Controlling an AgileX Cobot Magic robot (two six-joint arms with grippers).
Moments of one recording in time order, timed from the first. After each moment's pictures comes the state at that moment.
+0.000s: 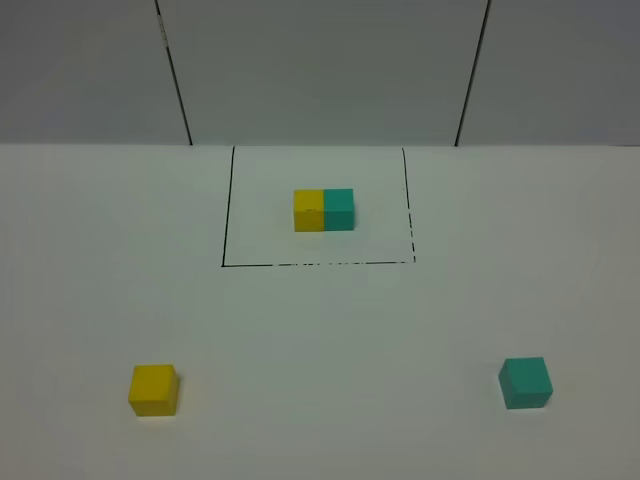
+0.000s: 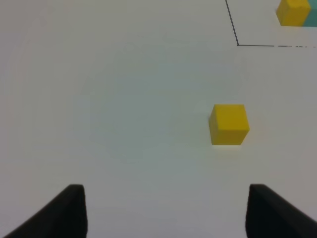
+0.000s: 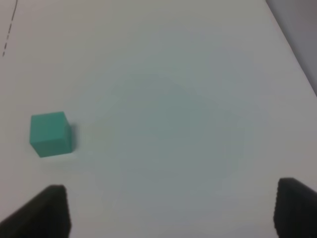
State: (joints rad) left arm 0.07 0.04 -0.50 -0.08 1.03 0.02; right arm 0.03 0.05 -0.49 -0.13 1.04 0.12
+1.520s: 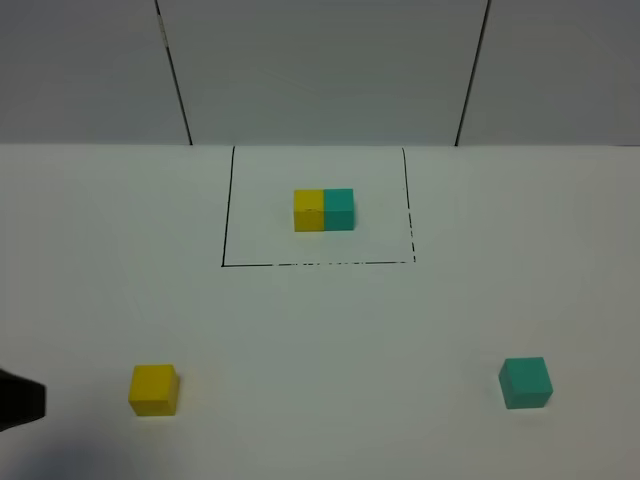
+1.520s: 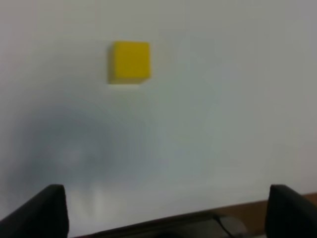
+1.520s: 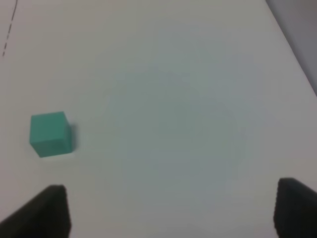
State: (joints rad) left arm 0.03 0.83 -0.79 -0.40 1.09 0.10; right arm 0.03 0.05 -0.49 -0.13 1.04 0.12
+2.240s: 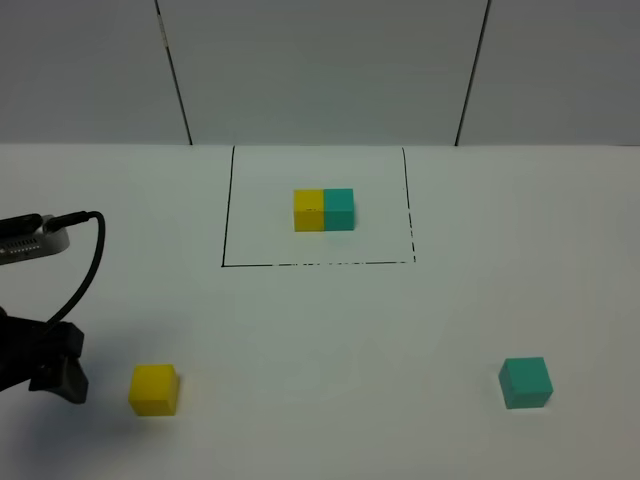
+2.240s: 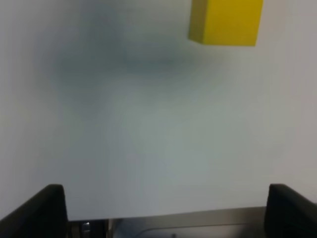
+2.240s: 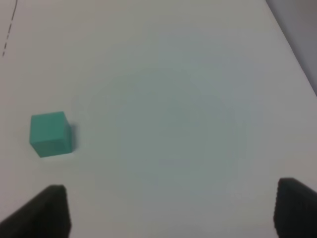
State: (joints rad) left arm -0.08 1.32 -0.87 -0.17 1.01 -0.11; right arm 0.03 0.05 -0.49 -0.13 1.04 0.12
